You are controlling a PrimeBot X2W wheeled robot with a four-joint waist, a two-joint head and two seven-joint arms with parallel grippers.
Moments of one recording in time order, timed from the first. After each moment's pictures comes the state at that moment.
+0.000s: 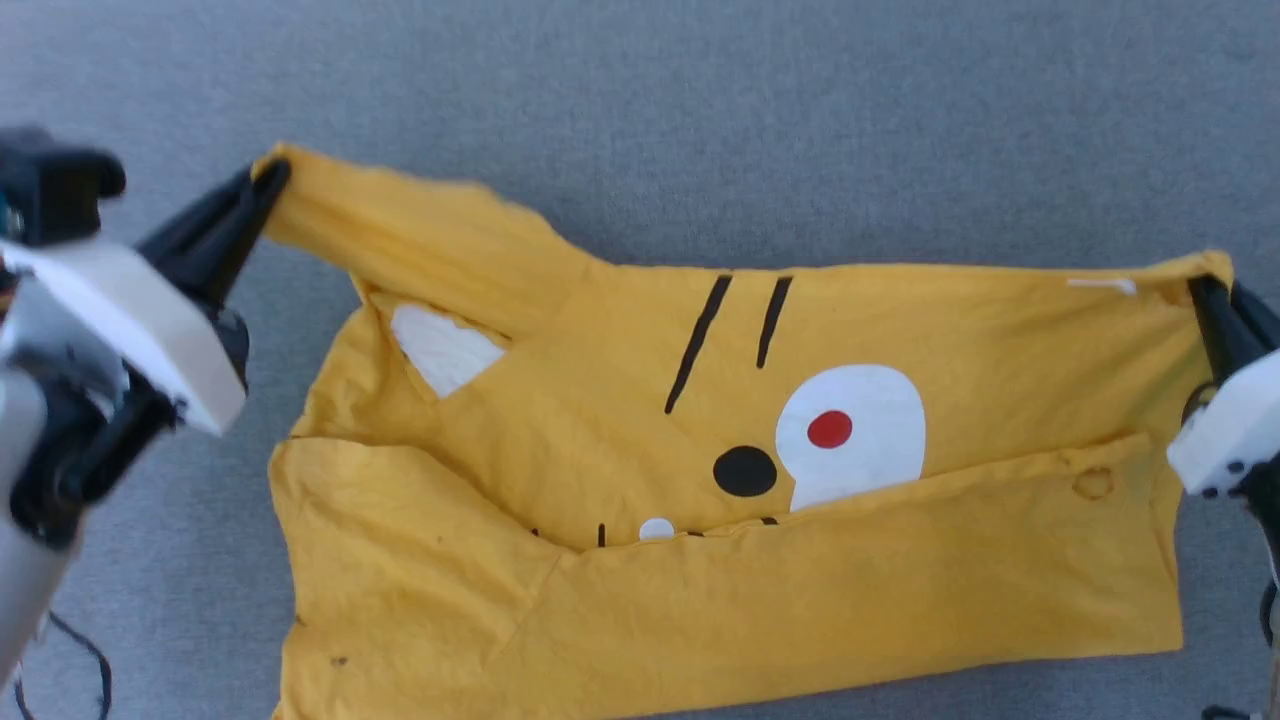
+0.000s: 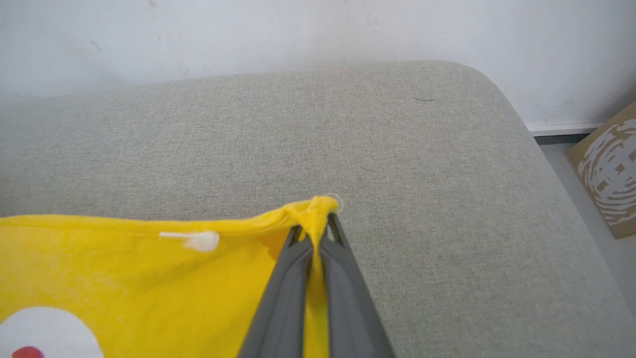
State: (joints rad) left arm -0.67 0.83 -0.54 0.06 -0.92 -0.07 0.14; right arm -0.28 -0.13 -0.24 -0.19 0.25 0.13 0.56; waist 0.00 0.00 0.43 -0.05
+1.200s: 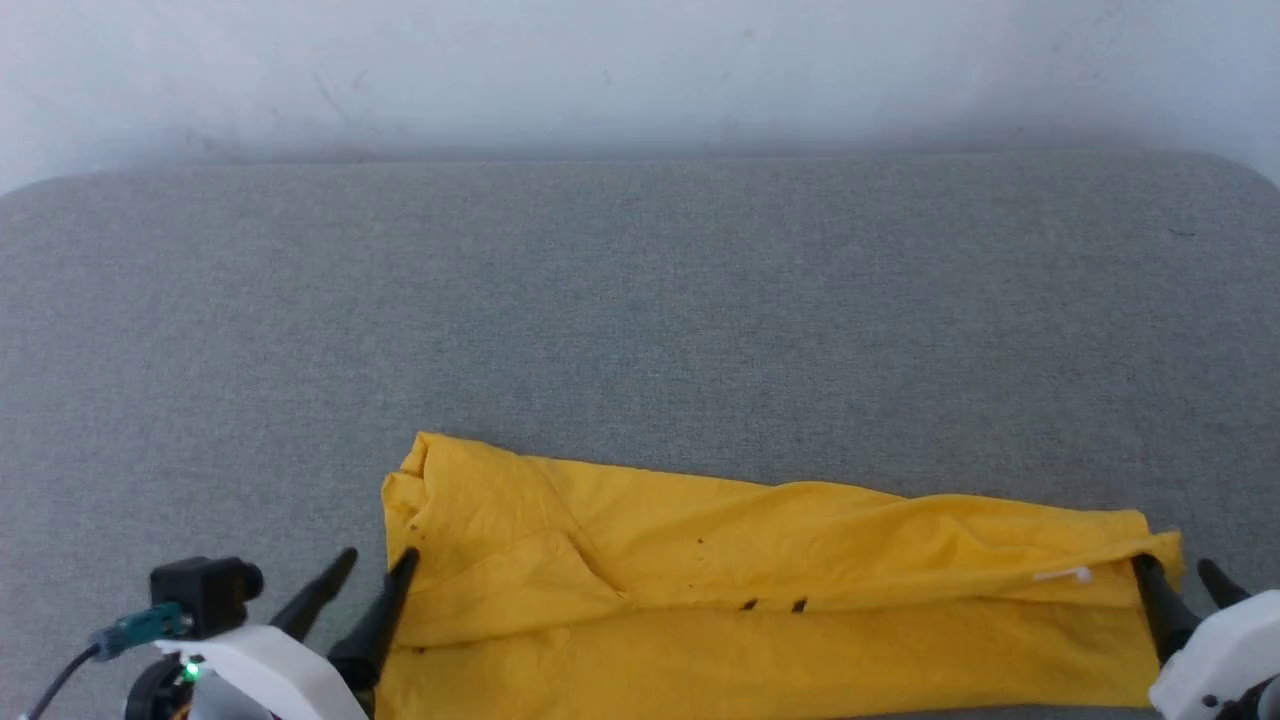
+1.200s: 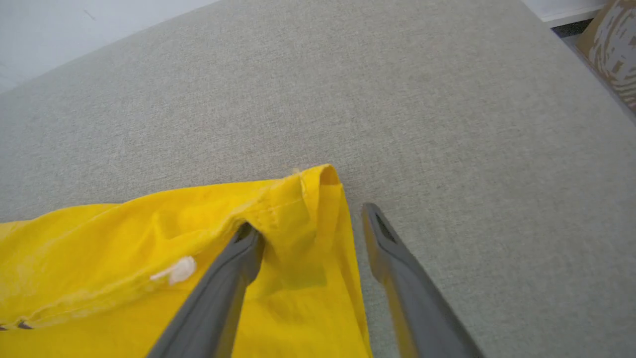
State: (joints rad) left arm -0.05 0.71 -0.59 -0.02 -1.06 0.12 -0.10; right arm 0.10 -0.05 -0.33 -0.08 0.32 0.13 0.46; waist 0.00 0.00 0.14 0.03
